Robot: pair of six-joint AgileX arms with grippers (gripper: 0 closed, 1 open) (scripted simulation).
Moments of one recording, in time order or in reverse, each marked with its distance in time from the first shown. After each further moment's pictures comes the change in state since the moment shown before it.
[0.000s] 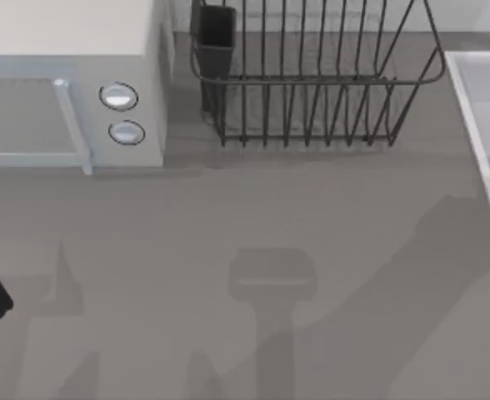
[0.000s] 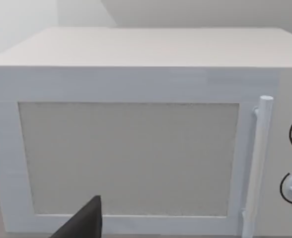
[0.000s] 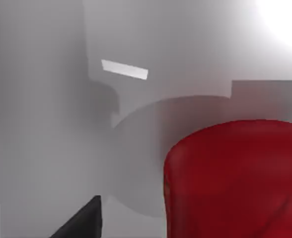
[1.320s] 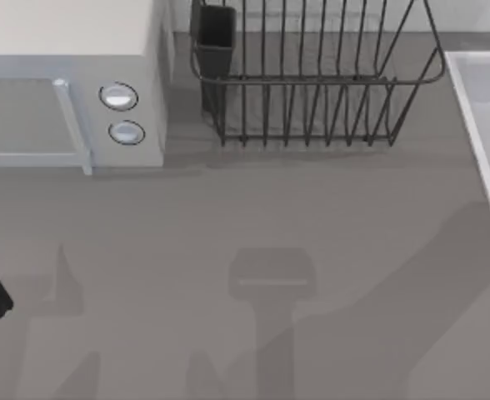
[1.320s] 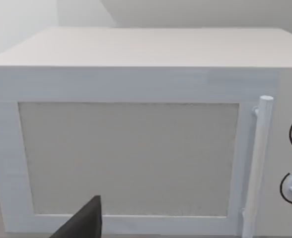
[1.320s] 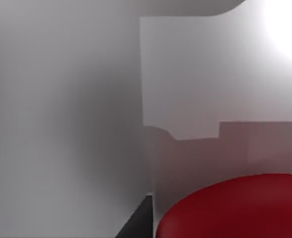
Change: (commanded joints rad) left arm 0.000 0.000 0.000 0.000 0.000 0.000; right arm -0.001 0.109 -0.070 0.171 0.001 0.002
